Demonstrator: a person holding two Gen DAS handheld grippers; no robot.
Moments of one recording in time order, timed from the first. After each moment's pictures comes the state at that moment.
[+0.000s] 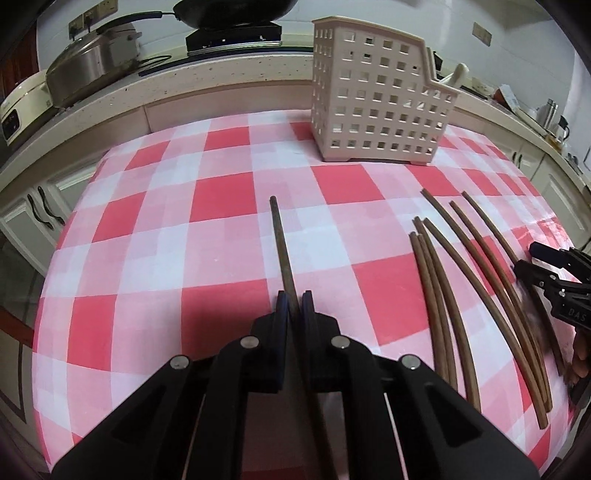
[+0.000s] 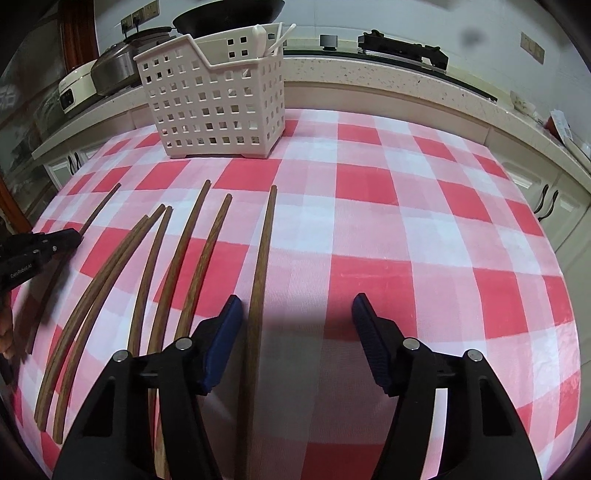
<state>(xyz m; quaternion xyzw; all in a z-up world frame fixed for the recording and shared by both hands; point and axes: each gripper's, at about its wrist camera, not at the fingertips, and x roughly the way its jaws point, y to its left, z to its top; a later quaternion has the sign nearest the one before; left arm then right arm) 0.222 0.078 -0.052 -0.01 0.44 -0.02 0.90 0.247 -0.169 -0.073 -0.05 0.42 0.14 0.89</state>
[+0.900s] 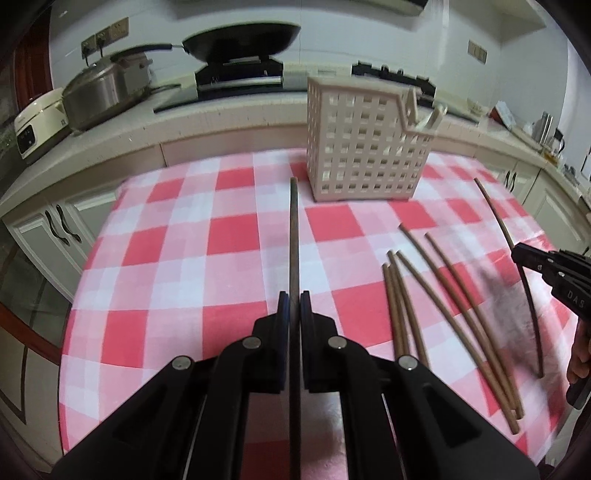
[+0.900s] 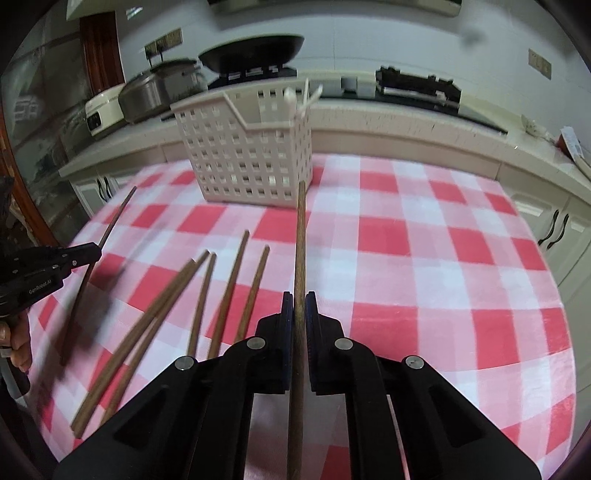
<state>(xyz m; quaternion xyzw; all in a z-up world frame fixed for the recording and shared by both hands) 0.192 0.071 -0.001 -0.01 0.40 -0.01 0.92 0.226 -0.172 -0.022 -0.03 0.36 0.19 0.91</state>
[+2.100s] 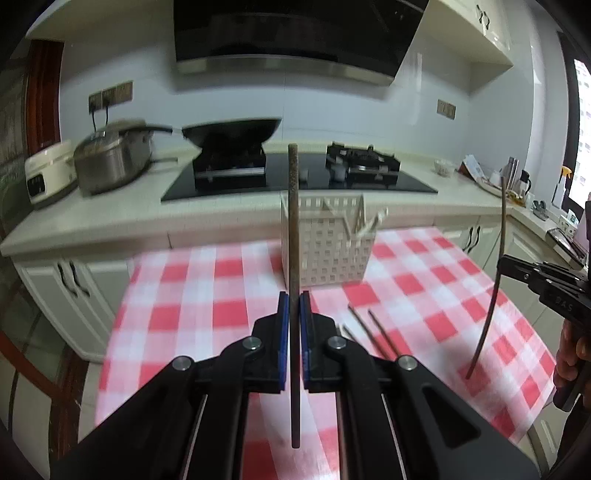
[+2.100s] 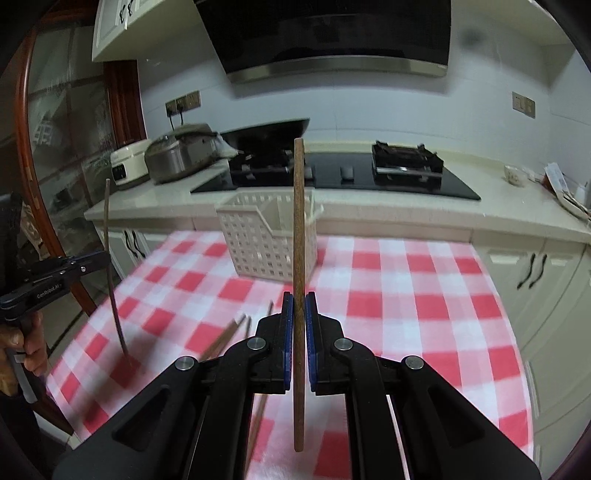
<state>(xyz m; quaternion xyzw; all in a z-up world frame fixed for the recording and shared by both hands) 0.142 0.058 0.117 -0.01 0.28 -0.04 0.96 0.180 -0.194 0.087 0.00 0.27 0.21 0.94</state>
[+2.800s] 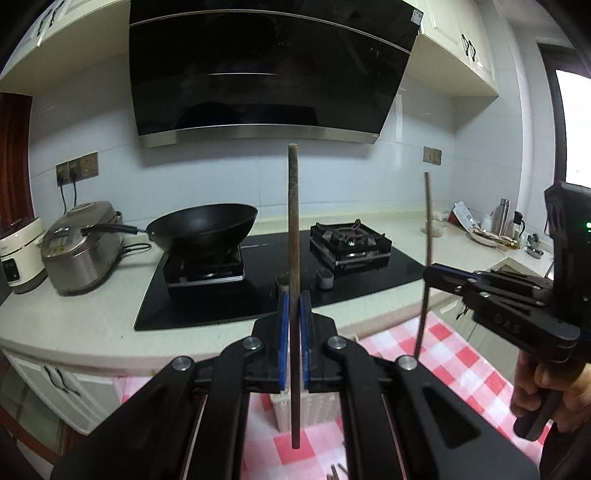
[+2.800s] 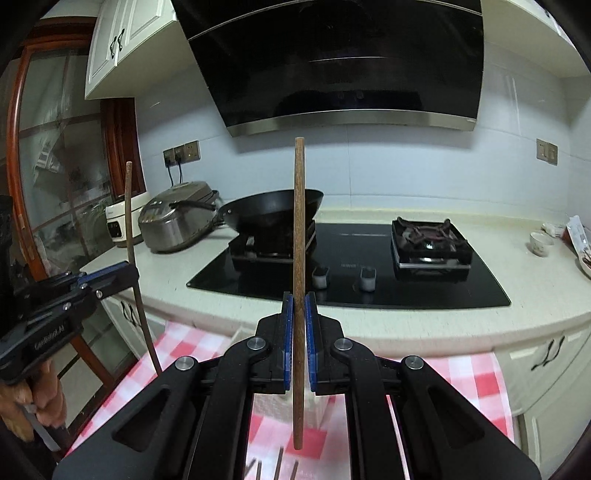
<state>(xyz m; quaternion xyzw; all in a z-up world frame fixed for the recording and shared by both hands) 0.284 0.038 0.246 0.01 0.19 -0.08 0.98 0.329 -0.132 0.203 0.01 0.20 0.21 0.96</state>
